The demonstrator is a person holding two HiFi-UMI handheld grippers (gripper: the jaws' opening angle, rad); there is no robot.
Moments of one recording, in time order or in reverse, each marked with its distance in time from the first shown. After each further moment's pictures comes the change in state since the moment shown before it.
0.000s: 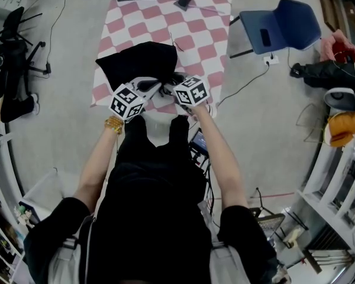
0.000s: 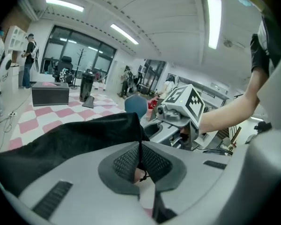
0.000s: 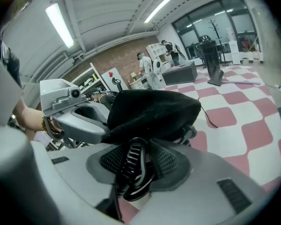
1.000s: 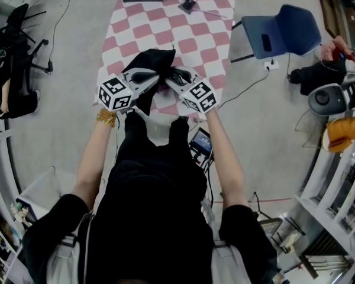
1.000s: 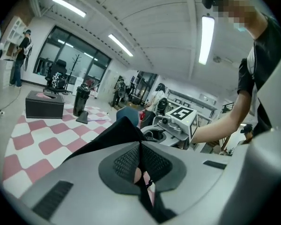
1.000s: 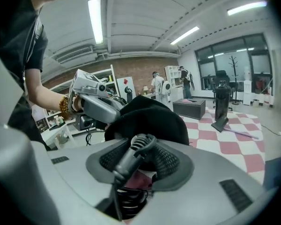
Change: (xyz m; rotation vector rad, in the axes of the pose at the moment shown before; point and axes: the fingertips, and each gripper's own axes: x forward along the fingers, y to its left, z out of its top) left arm -0.043 -0.002 0.063 0.000 -0.145 -0.134; right arm -0.043 0.025 0.057 -0.349 -0.184 -0.031
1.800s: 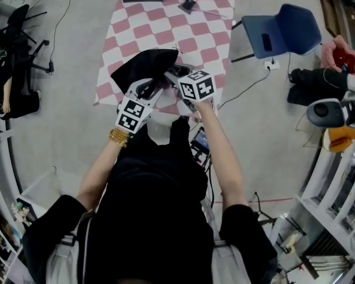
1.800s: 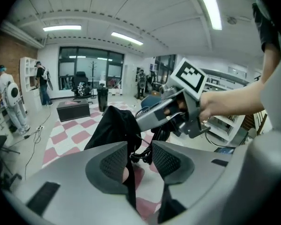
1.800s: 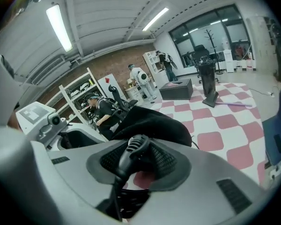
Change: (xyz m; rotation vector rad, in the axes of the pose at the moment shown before) left arm 0.001 -0.012 -0.044 0.102 0.149 0.427; right arm 0.008 -0.016 0.006 0.346 0.120 -0.052
